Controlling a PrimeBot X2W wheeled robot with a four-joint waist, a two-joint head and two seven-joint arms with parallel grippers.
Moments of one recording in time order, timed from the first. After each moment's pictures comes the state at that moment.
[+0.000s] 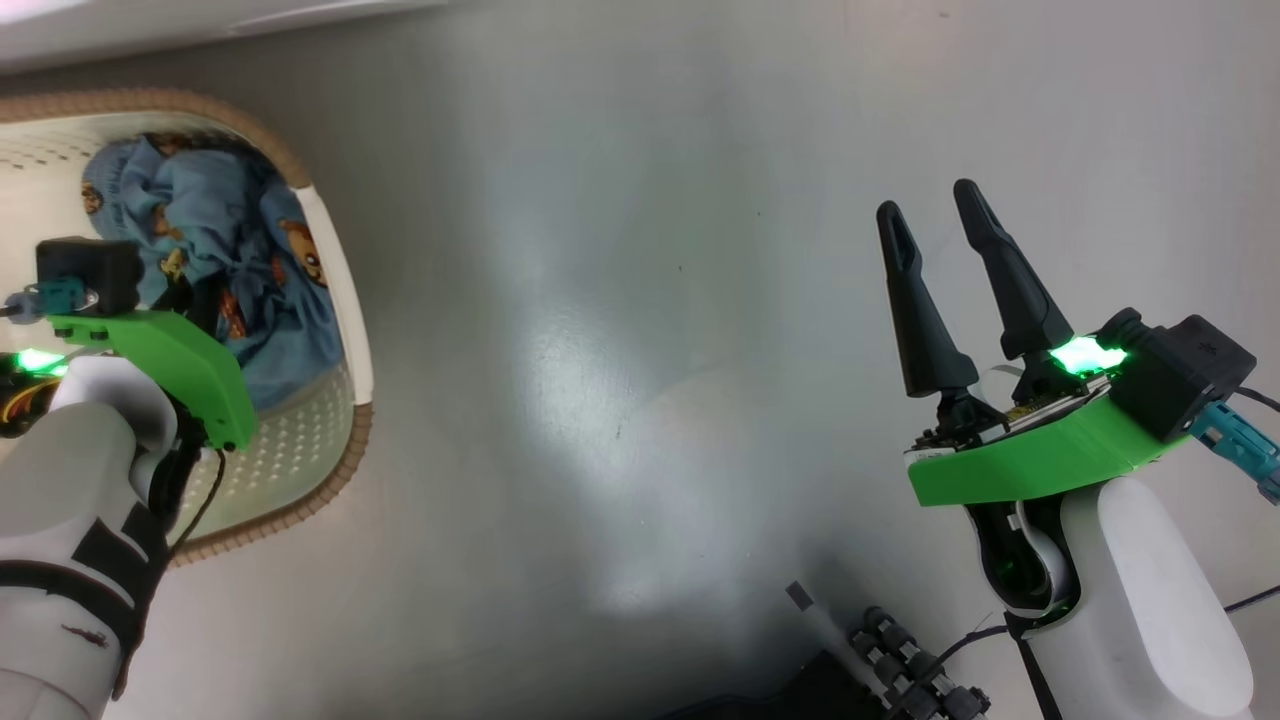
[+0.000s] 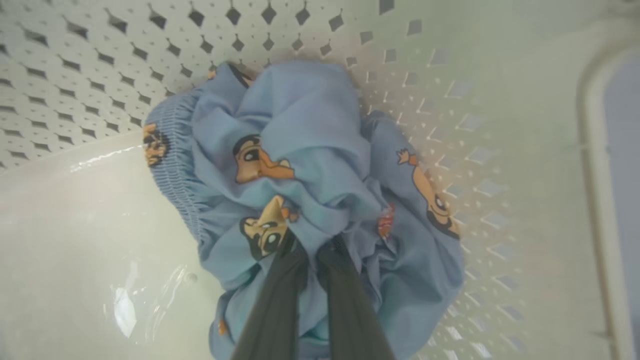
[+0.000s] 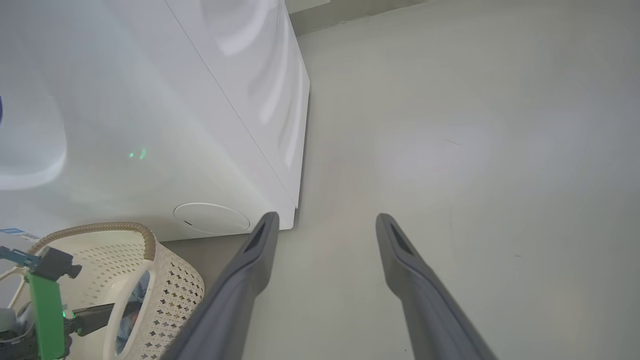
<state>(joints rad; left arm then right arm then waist) -1.01 0.30 -0.81 1.18 -0.79 -0.13 -0.24 -0.43 -0.10 0.23 0.12 0.46 0.13 -0.26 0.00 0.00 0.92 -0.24</state>
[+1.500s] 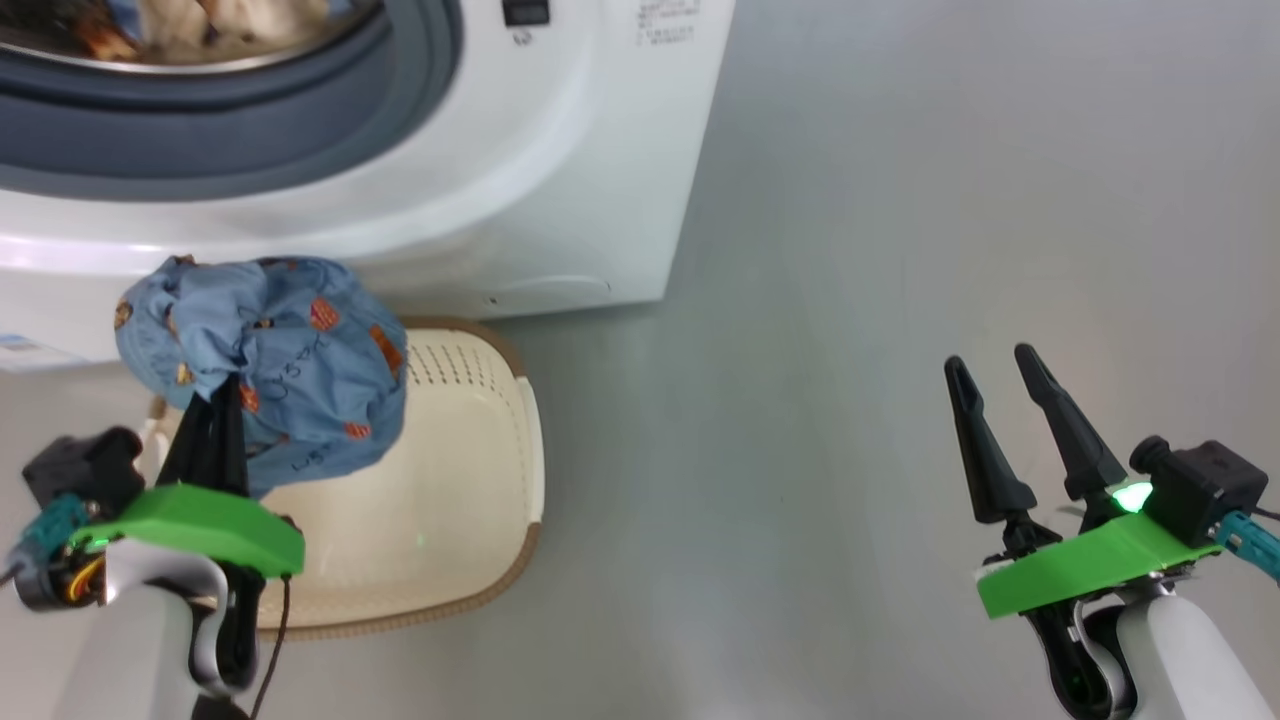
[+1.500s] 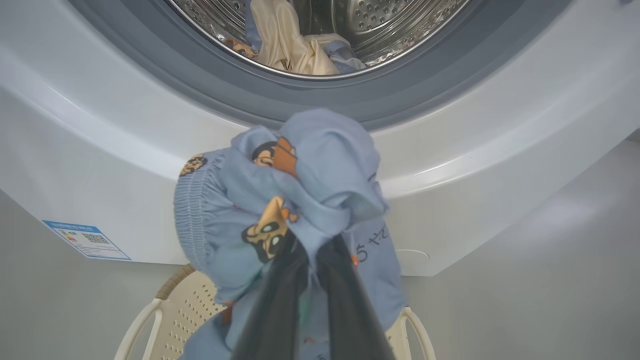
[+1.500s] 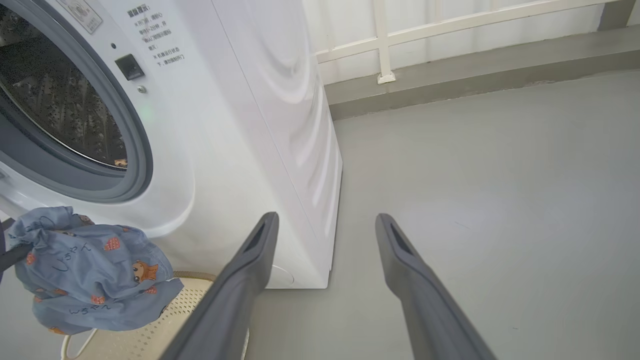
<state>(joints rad) -0.44 0.16 -0.07 0.54 -0.42 -0.13 -0.26 -0.23 -0.18 0.16 0.19 0.46 0.13 -0.26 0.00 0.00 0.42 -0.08</state>
